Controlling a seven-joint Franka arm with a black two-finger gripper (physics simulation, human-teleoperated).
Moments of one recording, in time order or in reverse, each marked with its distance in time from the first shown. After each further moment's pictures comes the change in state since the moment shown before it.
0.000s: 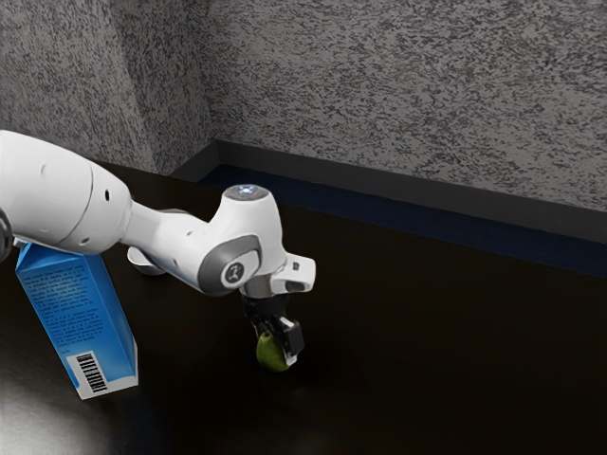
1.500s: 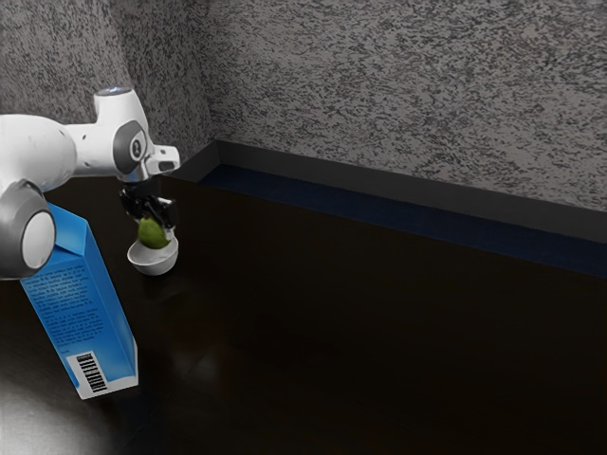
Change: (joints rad) arm 0.265 0.344 0.382 0.719 -0.155 -0.356 0.286
